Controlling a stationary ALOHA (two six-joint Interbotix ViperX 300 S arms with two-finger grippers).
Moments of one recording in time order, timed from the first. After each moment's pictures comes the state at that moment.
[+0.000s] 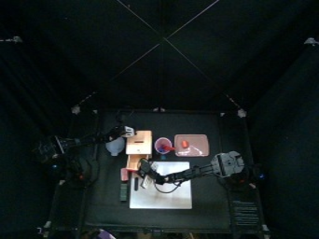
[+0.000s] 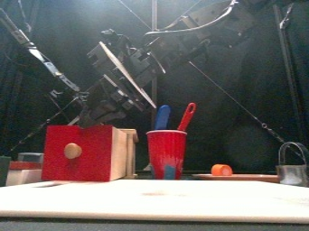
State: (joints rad) left arm 0.60 -0.12 0.87 -0.72 -0.16 -0.06; right arm 0.12 0.39 0.18 -1.50 0.38 1.95
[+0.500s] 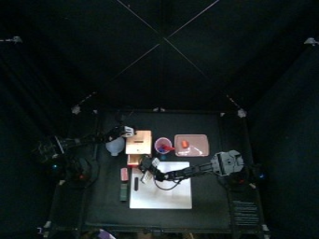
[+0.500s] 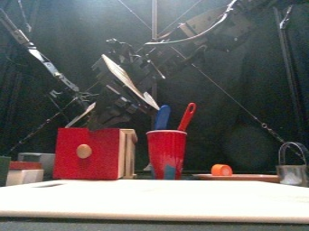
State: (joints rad) left arm 0.60 -0.12 0.87 -0.72 -0.16 -0.06; right arm 0.09 0.39 0.18 -1.50 0.45 1.95
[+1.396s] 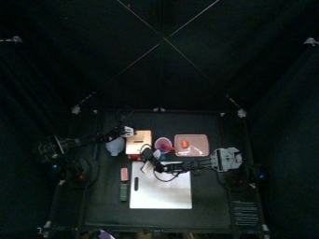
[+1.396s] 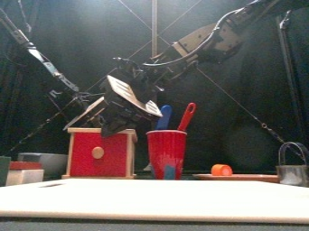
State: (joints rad) left arm 0.60 -0.12 0.87 -0.72 -0.16 -0.06; right arm 0.00 0.40 0.18 -1.51 0.48 1.95
